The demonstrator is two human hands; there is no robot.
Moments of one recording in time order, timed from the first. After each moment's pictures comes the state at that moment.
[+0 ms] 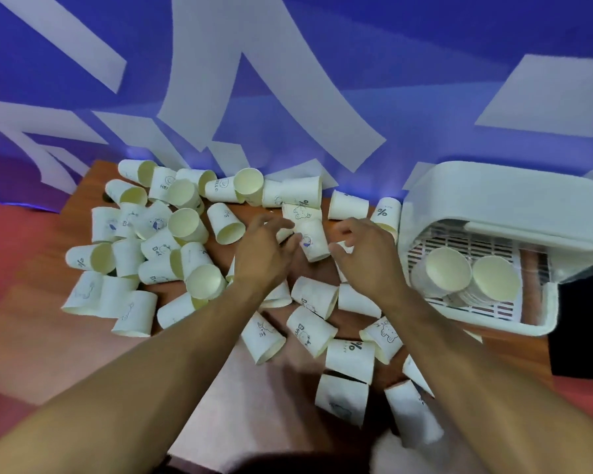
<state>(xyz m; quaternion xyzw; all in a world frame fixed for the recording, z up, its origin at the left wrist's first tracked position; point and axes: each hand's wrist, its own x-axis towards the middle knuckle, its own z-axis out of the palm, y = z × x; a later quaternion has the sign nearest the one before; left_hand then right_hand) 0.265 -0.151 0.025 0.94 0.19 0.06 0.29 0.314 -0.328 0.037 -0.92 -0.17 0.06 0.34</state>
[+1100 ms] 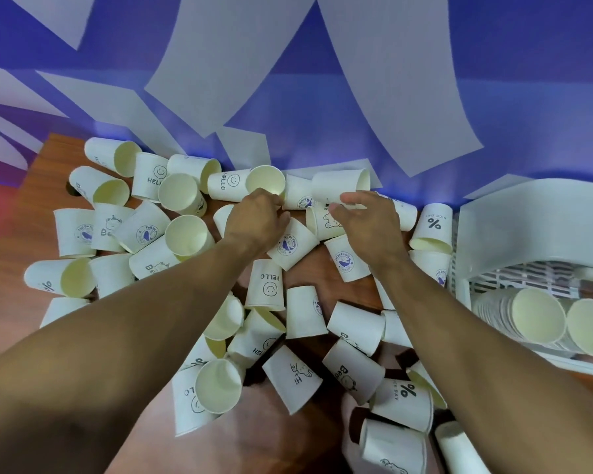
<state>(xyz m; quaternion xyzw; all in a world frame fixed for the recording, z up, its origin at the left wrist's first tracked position) 0.373 -0.018 -0.058 0.96 0.17 -0.08 0.23 0.402 -0.205 -0.014 -0.87 0.04 0.14 0.47</state>
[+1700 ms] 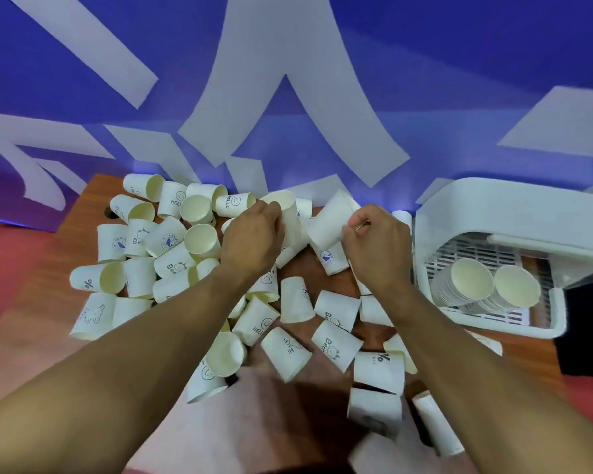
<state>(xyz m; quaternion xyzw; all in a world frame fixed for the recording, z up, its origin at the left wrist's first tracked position) 0.283 -0.066 0.049 0.98 0.07 0.09 0.14 0.311 -0.261 0.069 -0.94 -0.07 -0.08 0.33</state>
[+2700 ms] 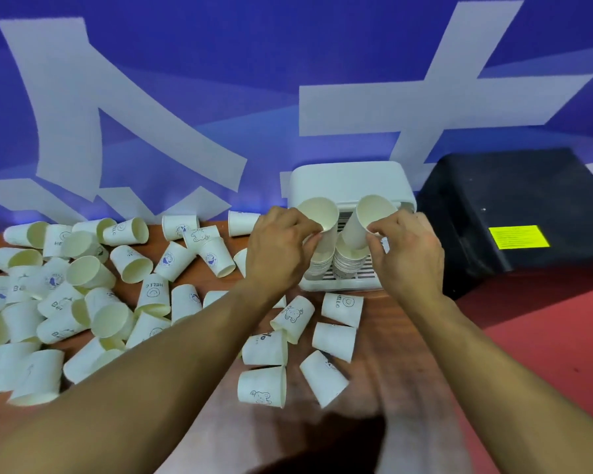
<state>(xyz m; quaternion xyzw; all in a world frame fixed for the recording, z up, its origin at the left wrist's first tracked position) 0.264 -0.345 0.090 0.94 -0.17 0.23 0.21 0.246 -0.546 0.108 -0.95 -0.04 -0.23 0.21</state>
